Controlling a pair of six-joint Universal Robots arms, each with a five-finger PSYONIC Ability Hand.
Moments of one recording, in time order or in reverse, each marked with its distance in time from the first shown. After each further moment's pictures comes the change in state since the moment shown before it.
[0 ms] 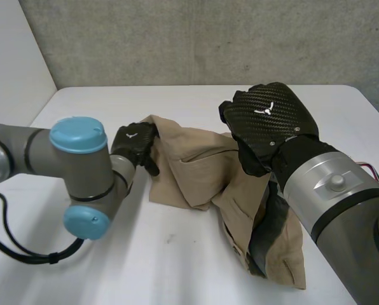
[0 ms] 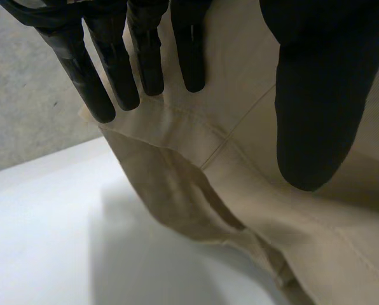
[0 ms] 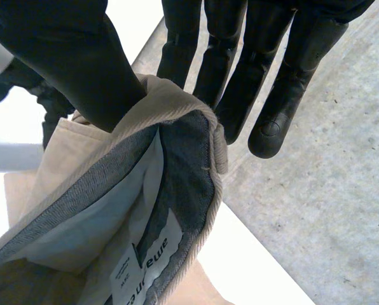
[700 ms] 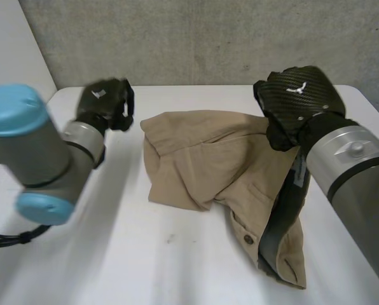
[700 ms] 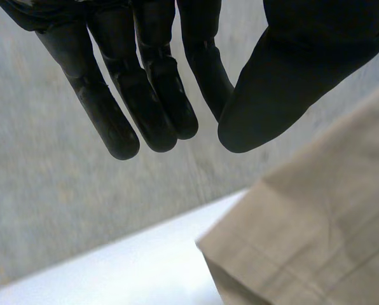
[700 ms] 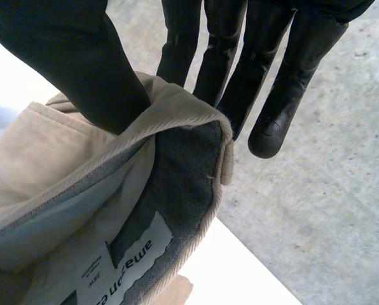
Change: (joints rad) left arm 0.095 0.306 -0.158 0.093 0.064 -0.008; right arm -0.130 0.009 -0.005 -0.043 0.003 0.003; left_hand 0.720 0.765 0.753 0.781 0.723; right_hand 0.000 0.000 0.000 0.000 0.007
